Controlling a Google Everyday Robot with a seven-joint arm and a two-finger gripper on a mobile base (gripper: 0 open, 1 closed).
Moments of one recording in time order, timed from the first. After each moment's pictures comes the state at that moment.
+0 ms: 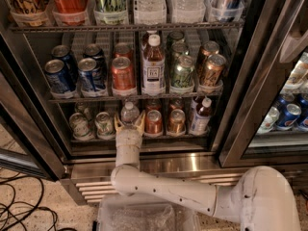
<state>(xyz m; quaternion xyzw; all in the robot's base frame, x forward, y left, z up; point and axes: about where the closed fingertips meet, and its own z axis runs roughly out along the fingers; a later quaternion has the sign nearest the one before) 0.699 0.061 0.628 -0.01 0.65 -0.05 0.76</state>
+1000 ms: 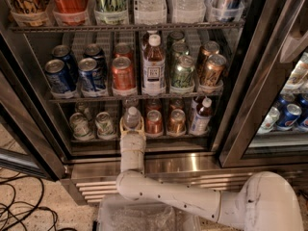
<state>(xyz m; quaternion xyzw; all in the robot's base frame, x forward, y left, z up) 0.692 0.049 0.613 0.00 0.64 -0.03 0.77</state>
